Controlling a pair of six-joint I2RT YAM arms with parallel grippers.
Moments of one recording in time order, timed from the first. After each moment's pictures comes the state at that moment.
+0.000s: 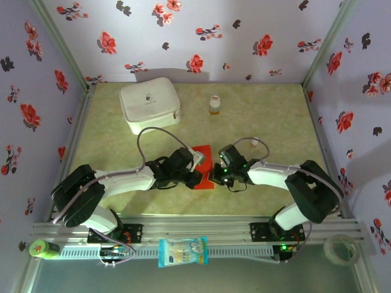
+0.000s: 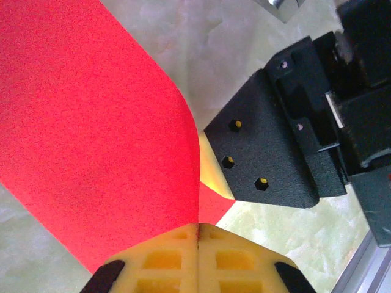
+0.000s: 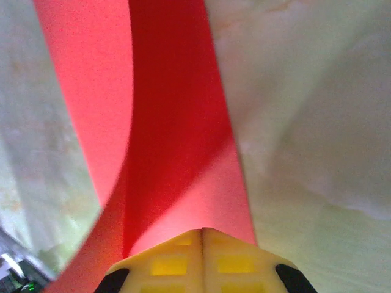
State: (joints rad) left arm -0.97 1.49 0.76 -0.10 0.16 -0.41; right arm 0.71 1.50 0.61 -0.13 -0.35 1.00
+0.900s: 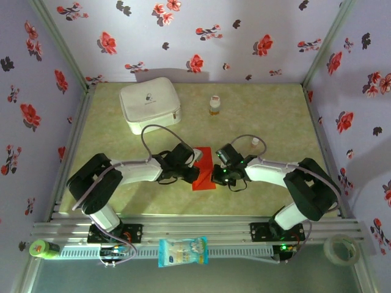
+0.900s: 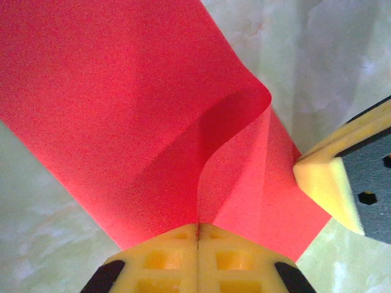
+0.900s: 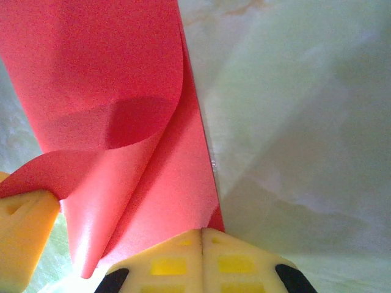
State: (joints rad) left arm -0.88 1.66 0.83 -0.14 0.19 -0.38; right arm 0.71 1.52 0.67 -0.29 -0.28 0.89
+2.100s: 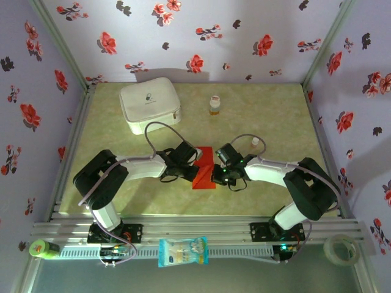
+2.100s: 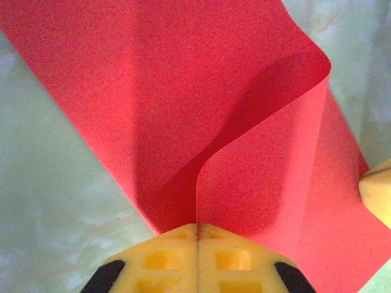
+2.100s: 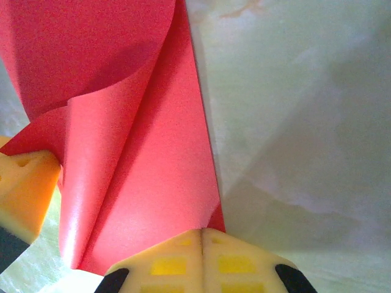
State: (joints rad) left arm -0.88 1.72 0.89 -0.23 0.10 -0.37; right arm 0.71 1.52 0.68 -0.30 -0.28 0.89
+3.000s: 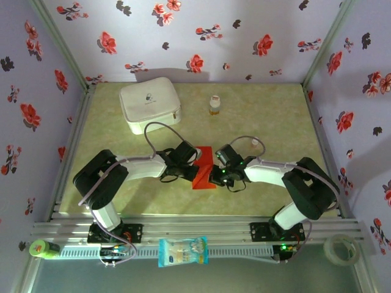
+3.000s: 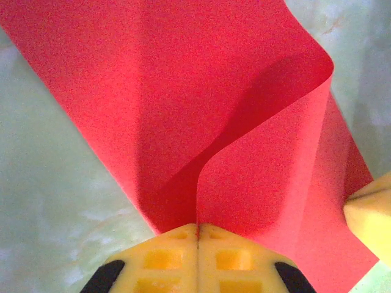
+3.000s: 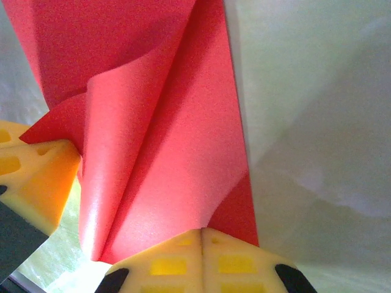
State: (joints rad) left arm -0.88 1.72 0.89 -0.23 0.10 -0.40; right arm 0.73 1.53 0.65 -0.23 -0.33 0.92
